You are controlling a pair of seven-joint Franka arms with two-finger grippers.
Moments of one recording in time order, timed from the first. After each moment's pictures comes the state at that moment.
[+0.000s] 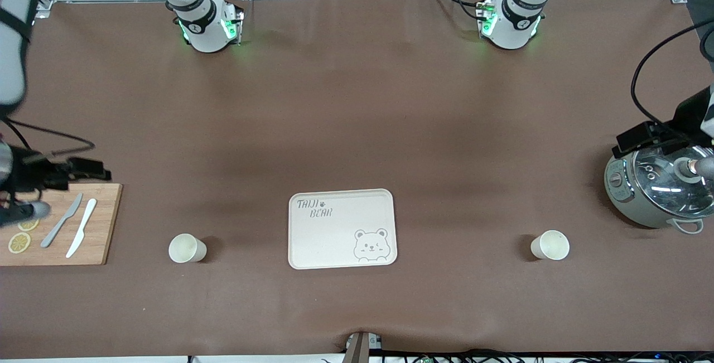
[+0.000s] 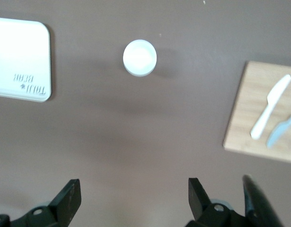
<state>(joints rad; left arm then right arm) -0.06 0.20 0.05 -1.33 -0.06 1.56 -0.10 -0.06 0.44 0.00 -1.07 0.09 1.34 -0.20</state>
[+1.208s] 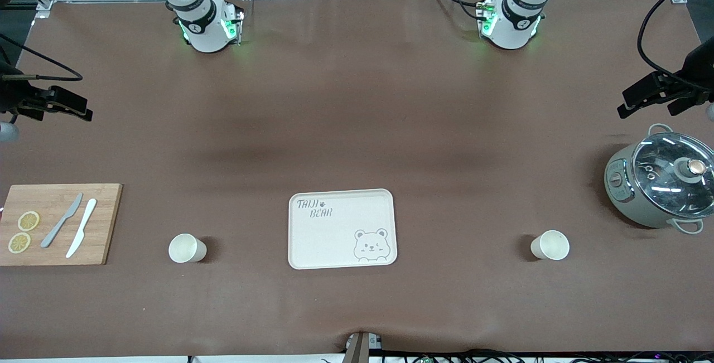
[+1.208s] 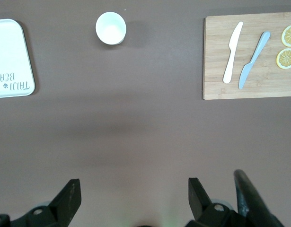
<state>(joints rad) -0.06 0.03 0.04 -1.47 -0.06 1.55 -0.10 -0.04 0.08 0.00 -1.47 0.00 1.45 -0.01</state>
